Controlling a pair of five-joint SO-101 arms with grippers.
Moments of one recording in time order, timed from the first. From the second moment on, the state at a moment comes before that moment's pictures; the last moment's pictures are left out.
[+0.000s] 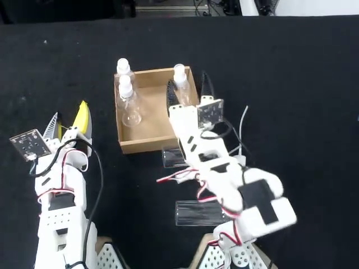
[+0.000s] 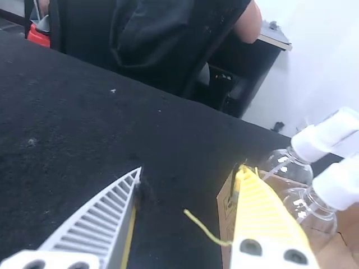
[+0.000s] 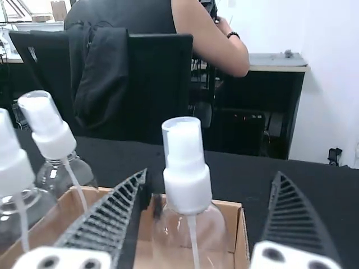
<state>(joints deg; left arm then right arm) -16.1 -64.3 95.8 -16.0 15.3 -17.9 1.4 69.4 -62.7 -1.3</state>
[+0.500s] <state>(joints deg) -16.1 -64.3 95.8 -16.0 15.3 -17.9 -26.2 76.0 -28.7 -1.3</state>
